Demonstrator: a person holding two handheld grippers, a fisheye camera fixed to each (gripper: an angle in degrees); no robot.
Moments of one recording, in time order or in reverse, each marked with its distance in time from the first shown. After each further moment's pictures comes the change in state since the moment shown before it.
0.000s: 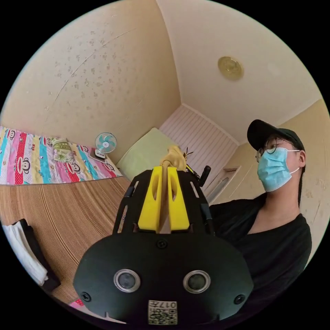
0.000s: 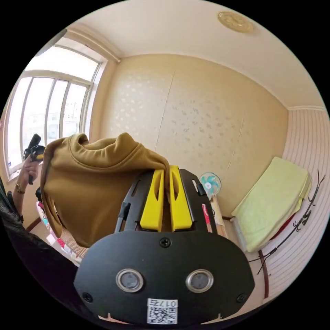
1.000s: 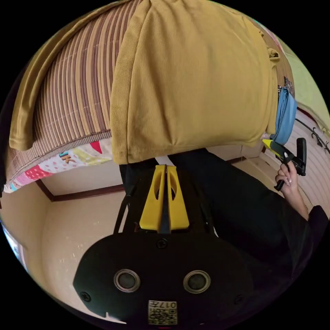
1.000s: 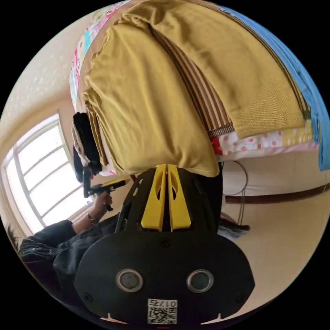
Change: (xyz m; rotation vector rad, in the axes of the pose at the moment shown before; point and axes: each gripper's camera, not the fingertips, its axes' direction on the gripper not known) left arm -0.365 0.201 0.199 -1.206 -0.721 -0.889; right arm 0.236 0.382 0.325 -1.057 -0.705 1.338
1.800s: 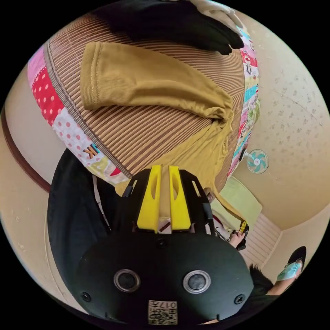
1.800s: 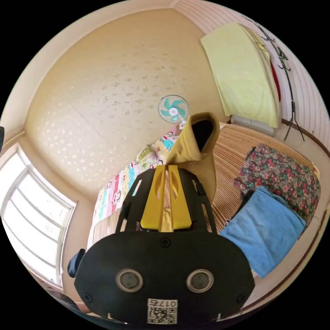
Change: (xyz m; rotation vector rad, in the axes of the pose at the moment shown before) left arm -0.191 0.032 -0.196 0.593 0.932 -0.648; right arm -0.381 -0.053 -0.246 1.077 0.066 -0.663
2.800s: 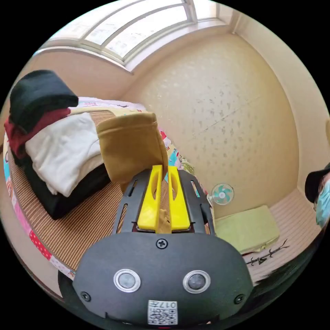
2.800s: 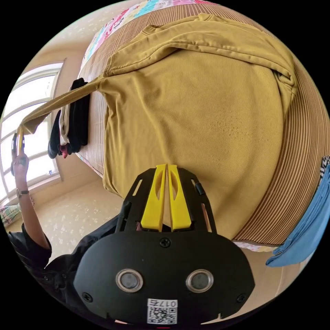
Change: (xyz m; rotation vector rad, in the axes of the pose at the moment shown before) left arm 0.199 0.068 -0.108 0.711 0.184 0.727; right arm -0.013 0.307 0.158 -1.334 -0.005 -0.165
